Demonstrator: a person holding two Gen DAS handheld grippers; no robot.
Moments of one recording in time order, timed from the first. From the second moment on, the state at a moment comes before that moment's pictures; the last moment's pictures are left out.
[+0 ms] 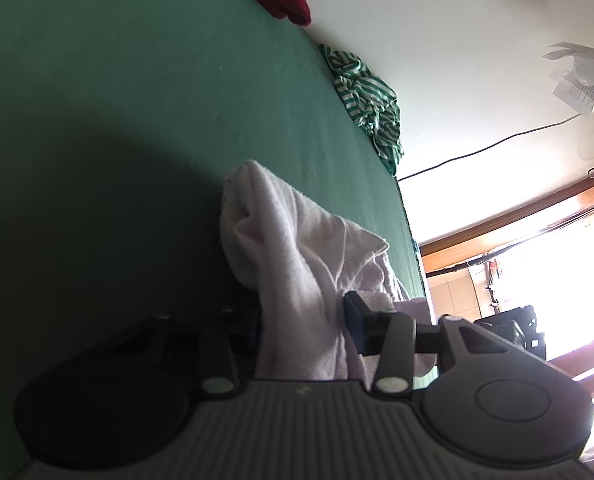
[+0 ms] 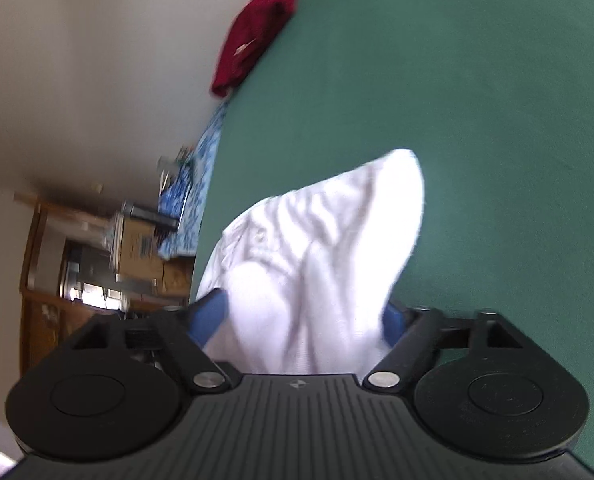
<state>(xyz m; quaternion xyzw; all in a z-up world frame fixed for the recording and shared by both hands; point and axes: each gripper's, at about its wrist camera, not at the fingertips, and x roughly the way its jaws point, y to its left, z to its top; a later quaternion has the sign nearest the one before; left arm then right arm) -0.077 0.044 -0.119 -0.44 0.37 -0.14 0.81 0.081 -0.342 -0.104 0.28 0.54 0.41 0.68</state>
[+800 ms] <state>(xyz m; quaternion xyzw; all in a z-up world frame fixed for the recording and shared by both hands) -0.079 0.030 -0.108 -0.48 0.37 -0.08 0.79 0.090 -0.359 -0.116 0.31 0.56 0.38 0.67</state>
